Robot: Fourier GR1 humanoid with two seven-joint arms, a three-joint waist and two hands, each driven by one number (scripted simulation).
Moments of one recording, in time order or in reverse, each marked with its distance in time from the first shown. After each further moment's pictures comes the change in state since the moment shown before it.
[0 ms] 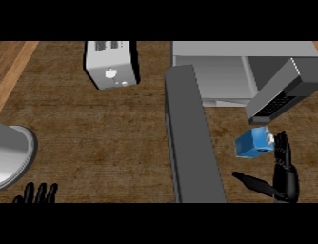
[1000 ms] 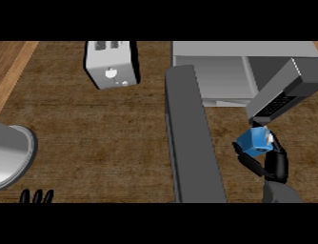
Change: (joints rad) left arm 0.031 0.047 0.002 0.009 0.037 -0.015 -0.045; right arm -0.167 0.004 -0.039 0.160 0.005 -0.053 -0.018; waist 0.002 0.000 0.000
